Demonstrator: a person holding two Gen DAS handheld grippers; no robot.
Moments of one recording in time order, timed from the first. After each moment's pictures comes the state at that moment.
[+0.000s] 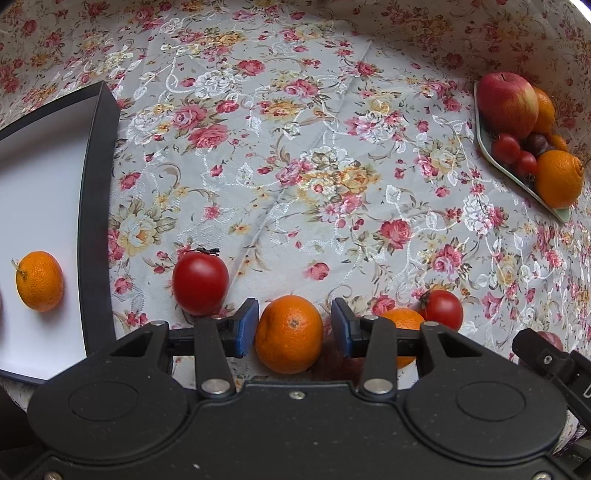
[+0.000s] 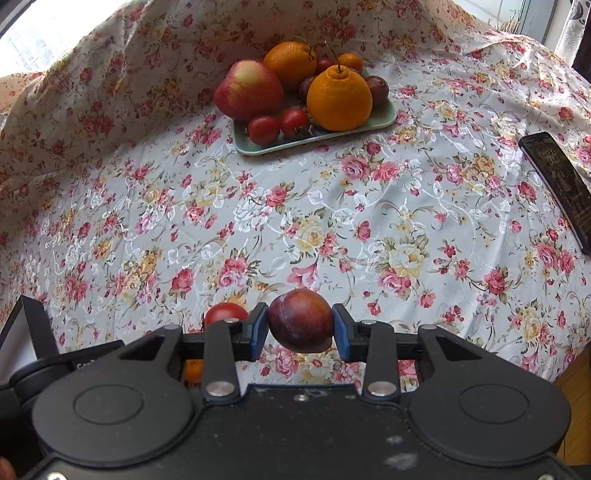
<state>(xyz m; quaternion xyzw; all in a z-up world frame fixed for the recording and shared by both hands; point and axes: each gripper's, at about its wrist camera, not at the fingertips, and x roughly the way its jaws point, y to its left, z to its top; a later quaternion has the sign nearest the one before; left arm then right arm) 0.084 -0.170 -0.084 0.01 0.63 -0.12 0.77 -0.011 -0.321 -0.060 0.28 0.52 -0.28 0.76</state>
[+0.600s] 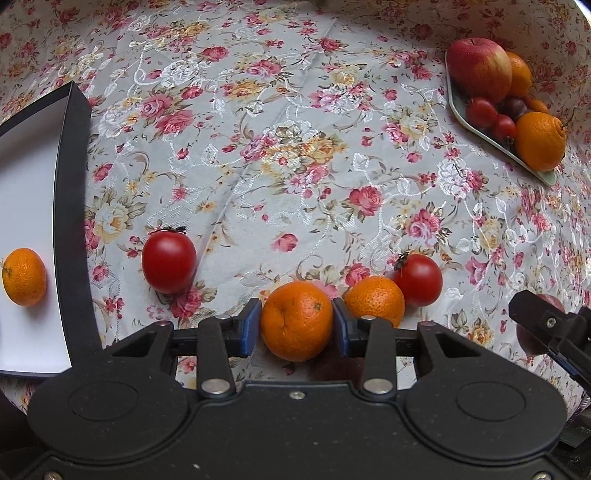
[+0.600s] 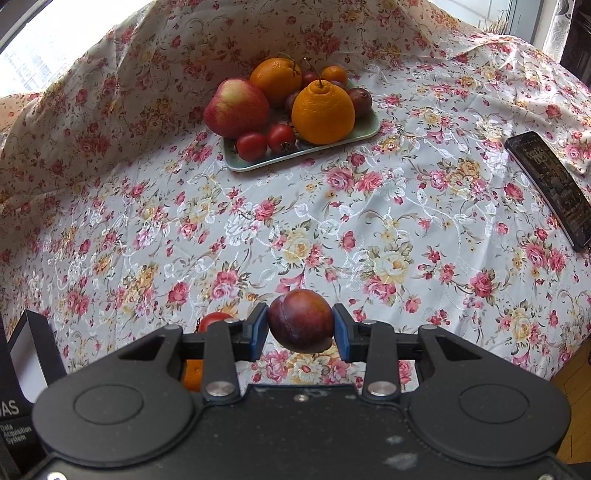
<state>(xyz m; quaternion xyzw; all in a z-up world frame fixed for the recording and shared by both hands) 0.071 -0.183 -0.085 0.03 0.64 -0.15 0.75 -0.021 -0.328 -0.055 0.30 0.50 -0.29 0.76</state>
